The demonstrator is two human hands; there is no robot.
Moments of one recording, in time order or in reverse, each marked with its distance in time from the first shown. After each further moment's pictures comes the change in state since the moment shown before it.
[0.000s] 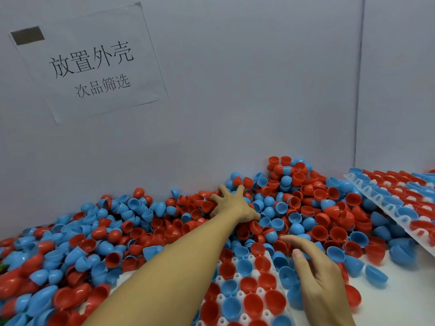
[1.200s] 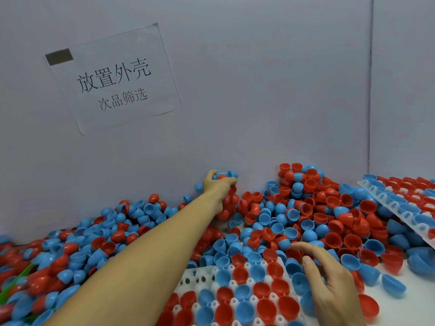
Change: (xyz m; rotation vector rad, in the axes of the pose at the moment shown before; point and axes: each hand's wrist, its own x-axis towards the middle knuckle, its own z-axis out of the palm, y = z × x) left_hand 0.015 -0.041 -0.053 -1.243 0.337 -0.066; right_hand 0.001 0.006 0.000 -0.043 -0.015 -0.059
